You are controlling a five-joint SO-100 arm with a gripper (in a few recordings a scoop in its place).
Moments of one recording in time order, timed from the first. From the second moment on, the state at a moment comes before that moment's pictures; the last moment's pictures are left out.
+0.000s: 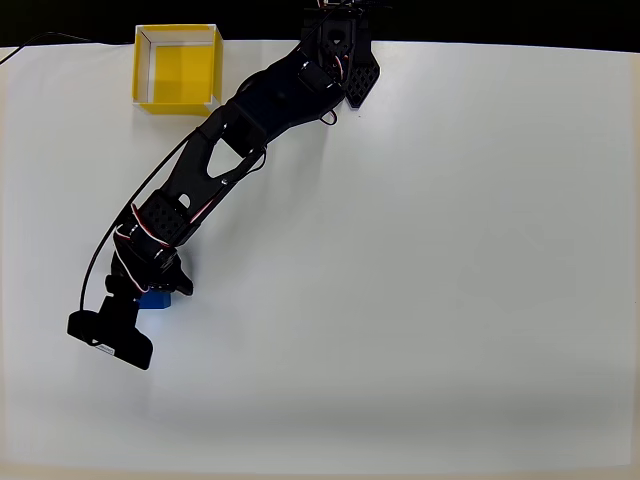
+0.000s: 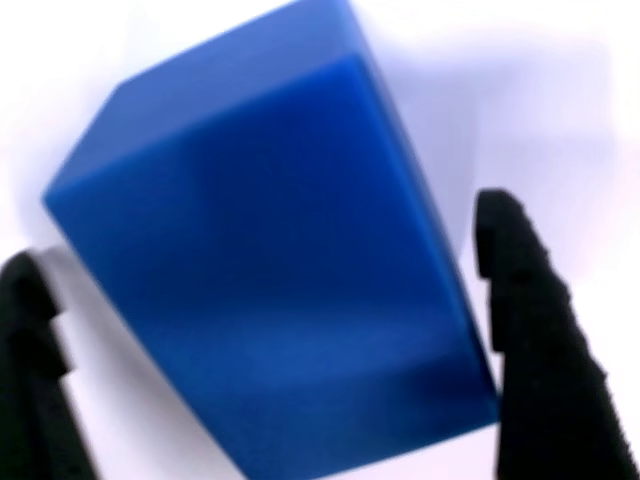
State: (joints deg) arm 39.7 45.4 52.9 54.8 -123.5
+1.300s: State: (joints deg) arm 34.7 93.9 61.8 84.7 -107.1
